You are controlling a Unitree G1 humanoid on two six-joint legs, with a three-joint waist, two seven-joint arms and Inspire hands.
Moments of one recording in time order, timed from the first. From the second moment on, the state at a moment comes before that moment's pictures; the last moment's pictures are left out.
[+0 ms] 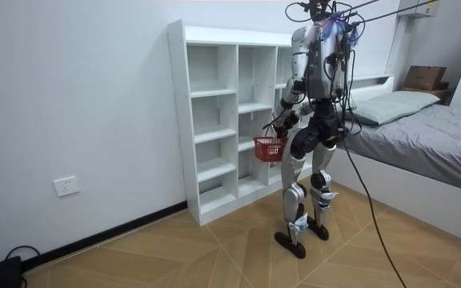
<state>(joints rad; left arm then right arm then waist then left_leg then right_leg) -0.06 0.16 -0.46 0.71 -0.28 -0.13 -0.33 -0.18 -0.17 0.36 0.76 -0.12 -0.20 -0.04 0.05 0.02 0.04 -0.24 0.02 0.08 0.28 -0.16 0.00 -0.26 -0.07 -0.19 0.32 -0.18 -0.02</state>
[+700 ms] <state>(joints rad) -0.06 0.16 -0.48 0.70 -0.28 -0.11 -0.33 -0.18 -0.17 0.38 0.80 0.00 -0.18 -0.04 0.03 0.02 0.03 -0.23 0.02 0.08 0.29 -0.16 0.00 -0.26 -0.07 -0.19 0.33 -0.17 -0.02</state>
